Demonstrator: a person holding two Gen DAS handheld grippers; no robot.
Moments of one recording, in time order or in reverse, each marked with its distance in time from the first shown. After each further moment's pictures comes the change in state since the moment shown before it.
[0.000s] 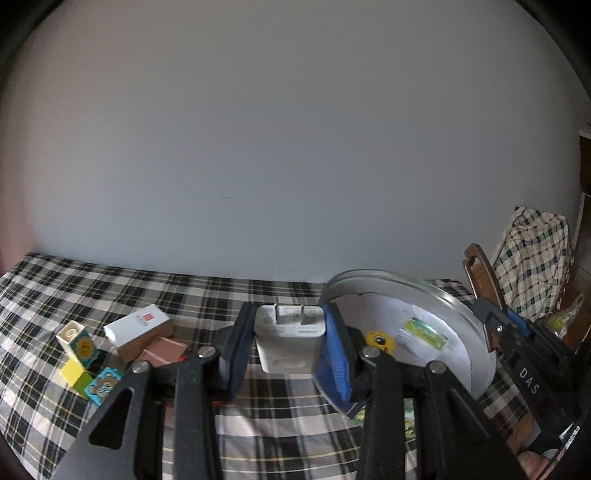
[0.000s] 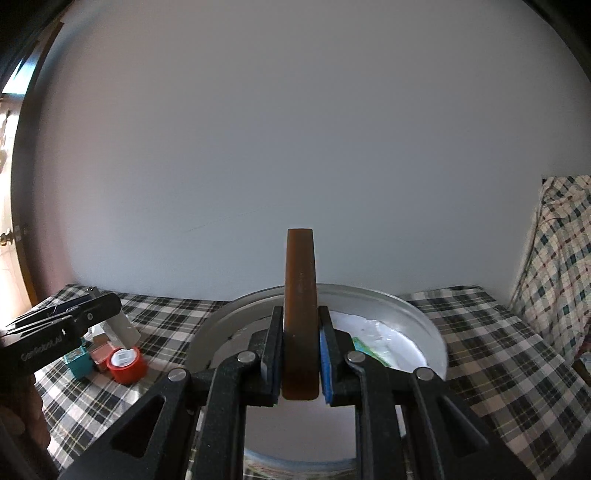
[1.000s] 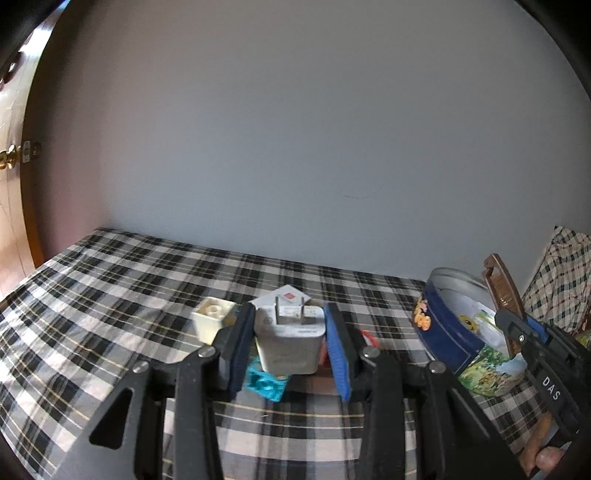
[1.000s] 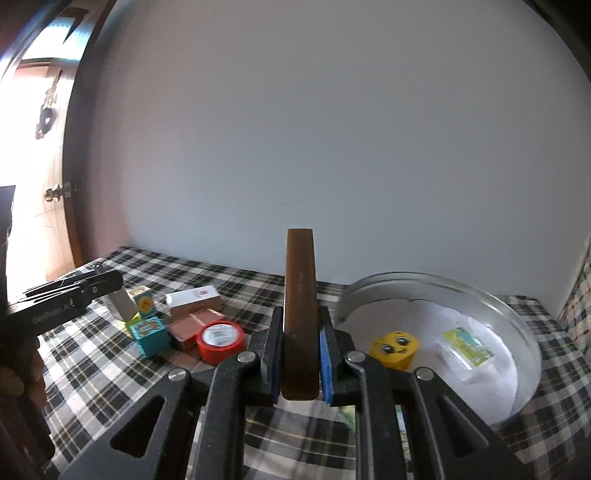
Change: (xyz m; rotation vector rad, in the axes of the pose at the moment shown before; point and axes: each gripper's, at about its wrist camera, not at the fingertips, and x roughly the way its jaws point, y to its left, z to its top) left arm -0.054 0.119 -0.020 -0.080 -0.005 0.155; right arm -0.005 0.108 -0.016 -0.124 0.056 0.181
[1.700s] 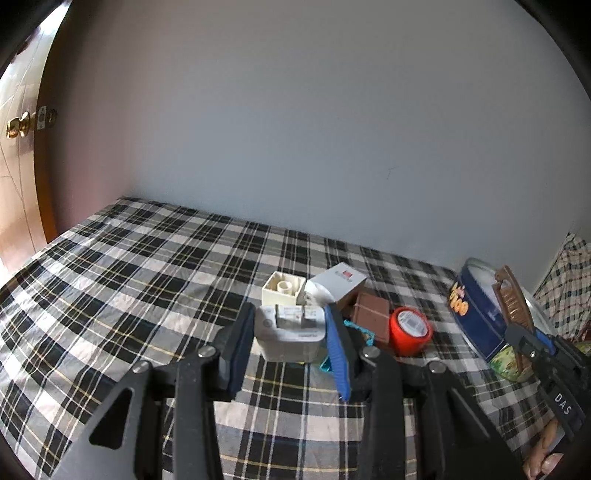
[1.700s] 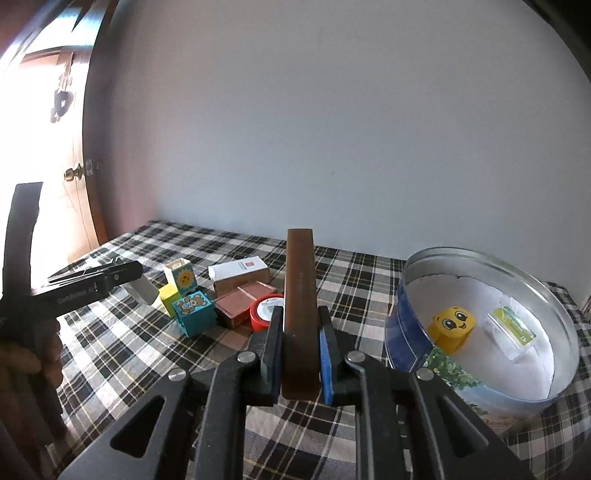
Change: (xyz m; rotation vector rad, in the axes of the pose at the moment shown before) left arm 0.004 0.077 -0.009 -0.061 0.074 0.026; right arm 0.010 0.043 -0.006 -0.016 0.104 0.109
